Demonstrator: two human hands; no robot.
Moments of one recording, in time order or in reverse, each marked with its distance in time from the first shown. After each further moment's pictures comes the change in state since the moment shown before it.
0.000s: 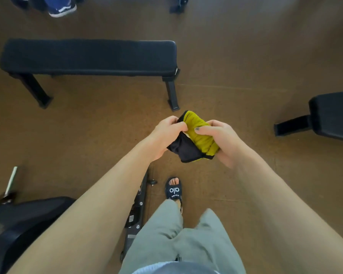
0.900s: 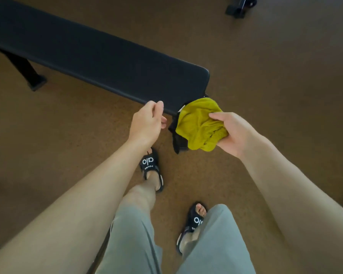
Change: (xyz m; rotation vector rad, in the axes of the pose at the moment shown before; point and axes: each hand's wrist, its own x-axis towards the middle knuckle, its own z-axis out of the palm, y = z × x) left_hand 0.438 0.119 -0.111 0.151 0.669 0.147; right_hand 0.516 -0.193 -0.014 0.030 -0.167 0.249
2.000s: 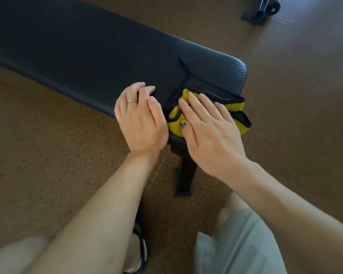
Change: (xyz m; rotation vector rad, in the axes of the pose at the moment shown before) left_hand 0.259 -0.174 0.171 0.265 0.855 0.451; right_hand 0.310 0.080 0.021 -1.748 0.275 -1.137
